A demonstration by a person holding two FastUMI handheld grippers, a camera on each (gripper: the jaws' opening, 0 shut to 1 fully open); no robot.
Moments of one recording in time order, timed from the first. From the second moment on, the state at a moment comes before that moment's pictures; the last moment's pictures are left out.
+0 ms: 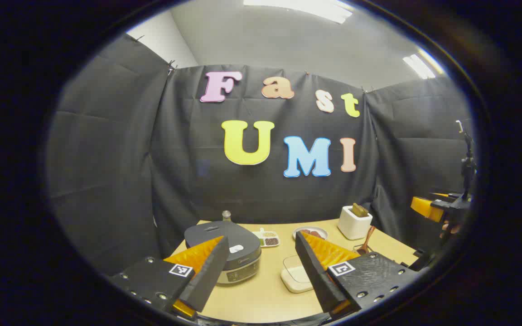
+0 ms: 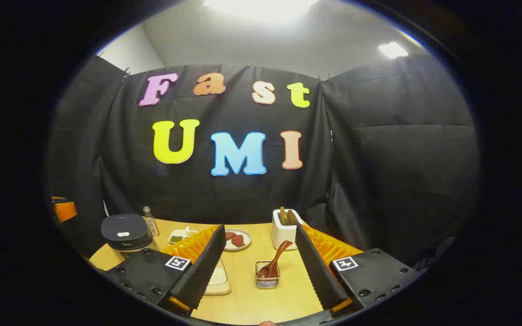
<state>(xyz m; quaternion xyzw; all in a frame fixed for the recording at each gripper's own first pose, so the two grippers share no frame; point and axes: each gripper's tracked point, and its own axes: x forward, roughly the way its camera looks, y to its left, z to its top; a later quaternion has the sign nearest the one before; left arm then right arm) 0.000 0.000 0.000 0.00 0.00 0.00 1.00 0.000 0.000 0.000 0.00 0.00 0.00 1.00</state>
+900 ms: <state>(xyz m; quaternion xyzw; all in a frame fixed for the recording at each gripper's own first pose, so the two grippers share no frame) -0.014 -0.005 -0.018 -0.03 0.03 0.01 1.00 0.016 0.004 -0.001 -0.02 0.02 0.04 1.00</state>
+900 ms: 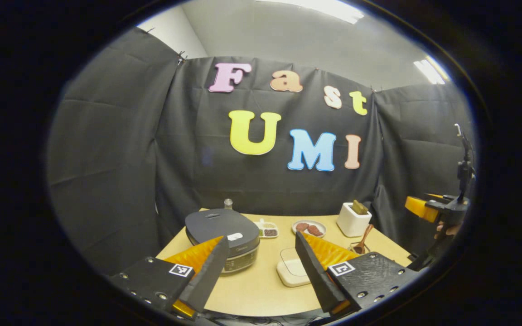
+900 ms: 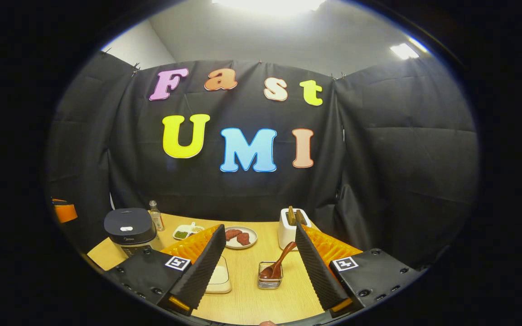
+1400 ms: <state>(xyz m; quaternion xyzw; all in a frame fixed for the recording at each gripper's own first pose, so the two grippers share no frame) 0.034 -0.033 -0.016 -0.04 0.07 0.05 1.00 0.087 -0.017 0.001 -0.02 0.03 0.07 1.00</state>
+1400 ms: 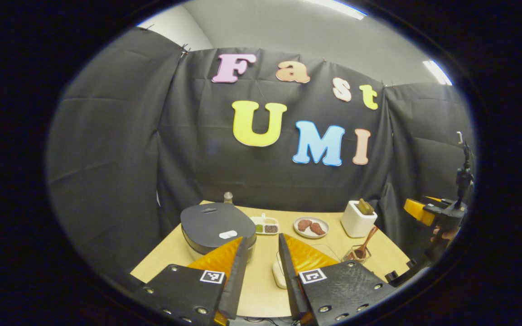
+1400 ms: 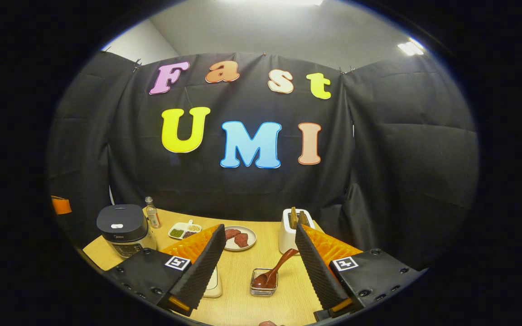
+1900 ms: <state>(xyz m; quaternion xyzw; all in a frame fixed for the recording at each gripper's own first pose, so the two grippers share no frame) 0.090 -0.094 -0.025 0.01 0.13 0.09 0.99 0.153 -0.063 -0.032 -0.01 0.05 0.10 0.99</state>
